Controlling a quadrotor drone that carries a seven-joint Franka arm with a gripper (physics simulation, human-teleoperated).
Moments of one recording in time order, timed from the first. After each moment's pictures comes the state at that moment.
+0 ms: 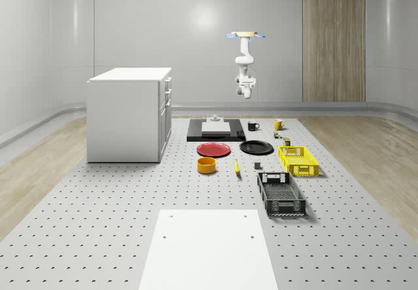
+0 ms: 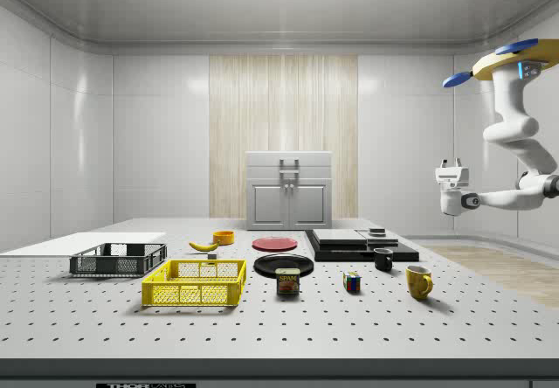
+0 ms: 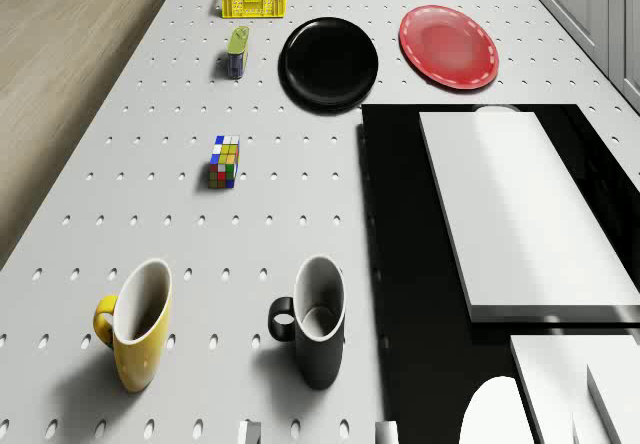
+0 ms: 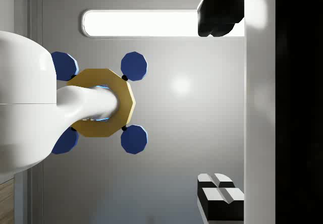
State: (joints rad) arm 0.00 -0.79 0.00 -2.34 0.00 1.55 0.79
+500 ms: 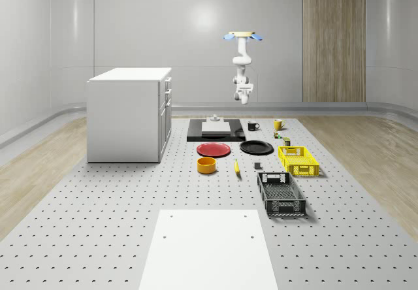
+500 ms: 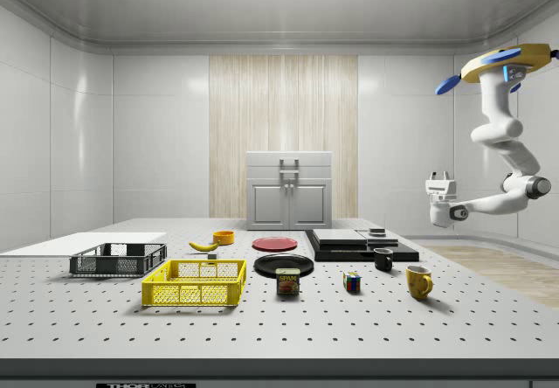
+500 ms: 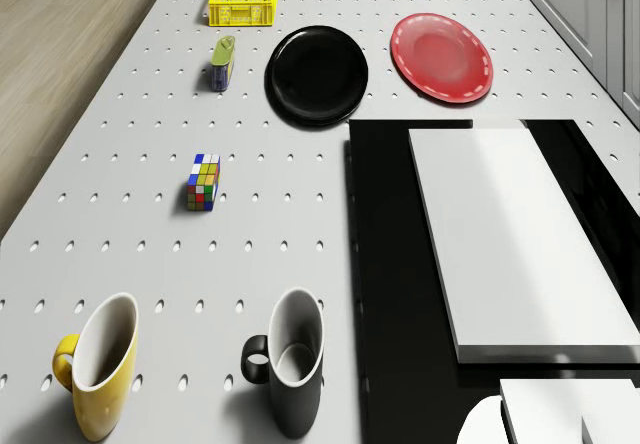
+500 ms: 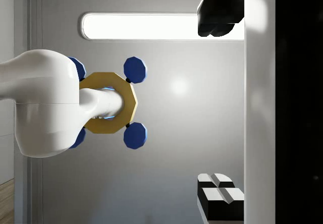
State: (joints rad) arm 0.00 -0.73 0.00 -2.13 0.00 1.41 0.78
